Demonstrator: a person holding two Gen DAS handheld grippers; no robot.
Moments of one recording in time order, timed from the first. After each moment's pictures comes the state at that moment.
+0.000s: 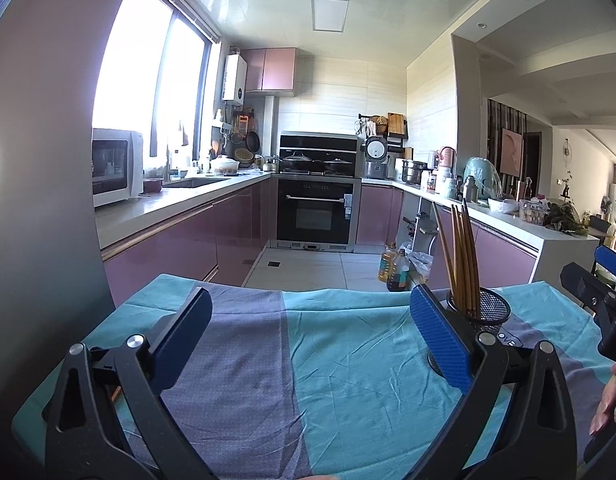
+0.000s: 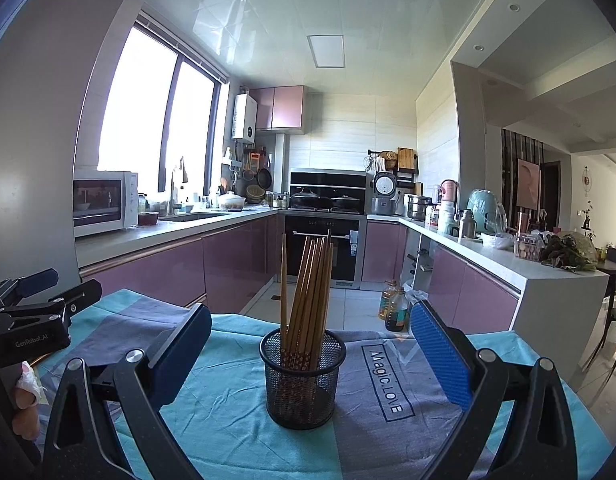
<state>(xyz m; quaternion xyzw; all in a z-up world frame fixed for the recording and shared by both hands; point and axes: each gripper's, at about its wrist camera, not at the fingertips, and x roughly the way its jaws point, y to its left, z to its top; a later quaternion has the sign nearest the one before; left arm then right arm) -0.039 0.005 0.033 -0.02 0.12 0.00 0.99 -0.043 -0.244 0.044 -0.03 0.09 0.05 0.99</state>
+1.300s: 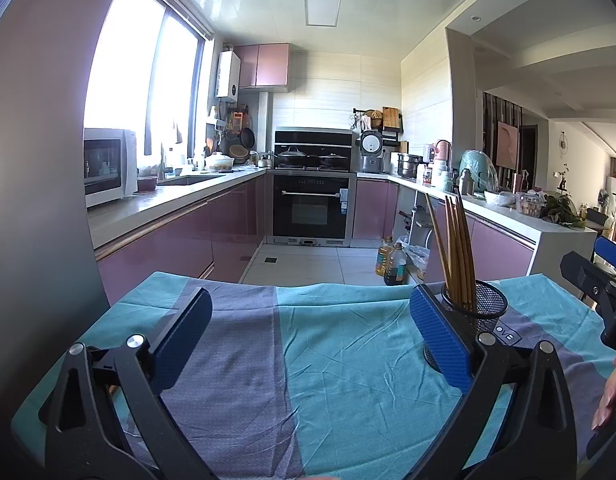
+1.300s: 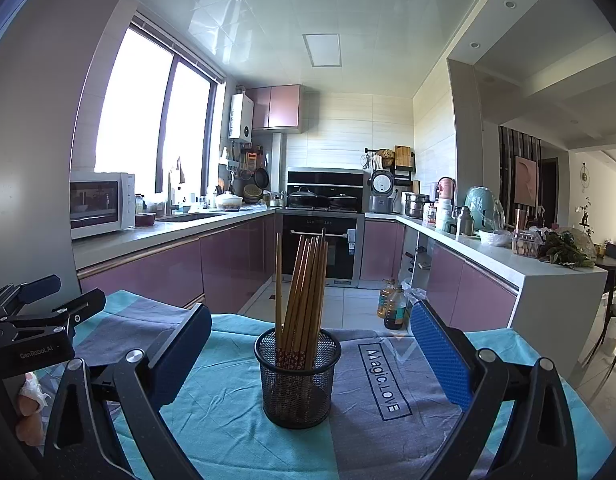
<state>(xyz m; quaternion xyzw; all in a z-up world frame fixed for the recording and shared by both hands) -0.033 0.000 0.026 -0.02 0.13 -0.01 0.99 -0.042 -0.248 0.046 -0.02 0.09 0.04 1.00</state>
